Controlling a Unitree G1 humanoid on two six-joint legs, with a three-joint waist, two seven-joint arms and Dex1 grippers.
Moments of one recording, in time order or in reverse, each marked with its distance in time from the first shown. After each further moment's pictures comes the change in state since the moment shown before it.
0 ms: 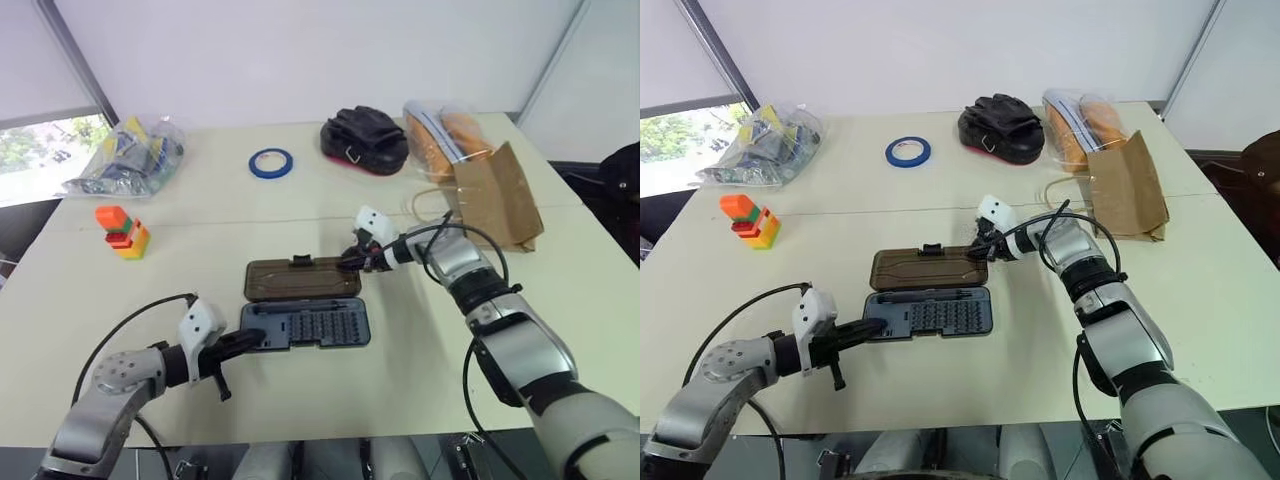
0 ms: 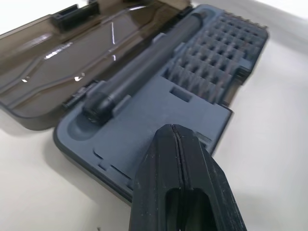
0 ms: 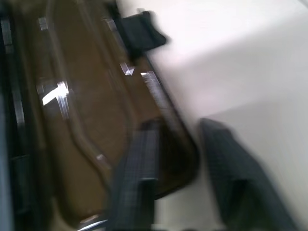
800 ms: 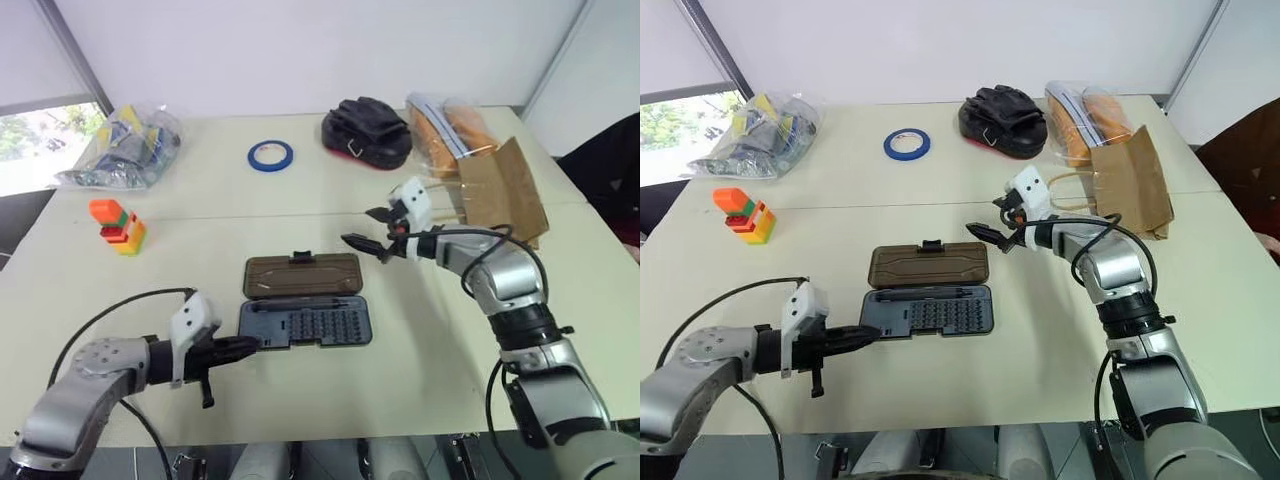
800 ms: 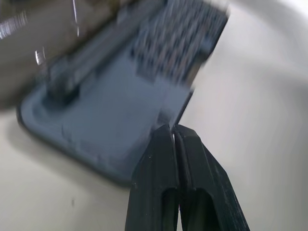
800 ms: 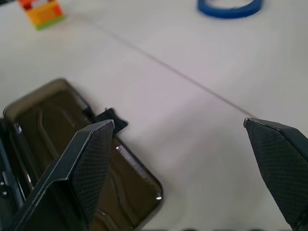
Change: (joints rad) left arm -0.050 0.101 0.048 -0.089 -0.016 0.147 -0.184; right arm 0.240 -0.111 -0.155 -0.571 0.317 0.274 -0.309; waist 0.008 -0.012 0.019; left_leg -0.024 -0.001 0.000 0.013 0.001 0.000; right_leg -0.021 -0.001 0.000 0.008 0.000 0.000
